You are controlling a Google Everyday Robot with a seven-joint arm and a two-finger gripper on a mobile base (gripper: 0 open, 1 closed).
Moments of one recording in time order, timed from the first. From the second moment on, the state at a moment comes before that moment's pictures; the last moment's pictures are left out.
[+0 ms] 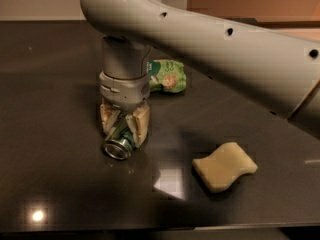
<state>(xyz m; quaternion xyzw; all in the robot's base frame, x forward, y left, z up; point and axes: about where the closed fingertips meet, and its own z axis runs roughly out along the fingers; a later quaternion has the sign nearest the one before) 0.446 0.070 0.844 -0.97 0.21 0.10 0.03</state>
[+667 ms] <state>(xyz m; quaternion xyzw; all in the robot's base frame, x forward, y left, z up) 0.453 0.070 0.893 -0.97 0.21 0.08 0.06</state>
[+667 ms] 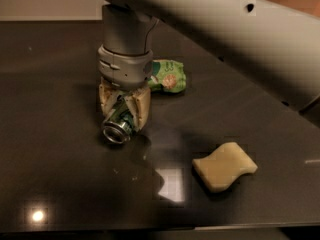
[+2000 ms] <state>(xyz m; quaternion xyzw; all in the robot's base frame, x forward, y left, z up) 0.485 0.096 0.980 -0.96 0.23 0.03 0.15</state>
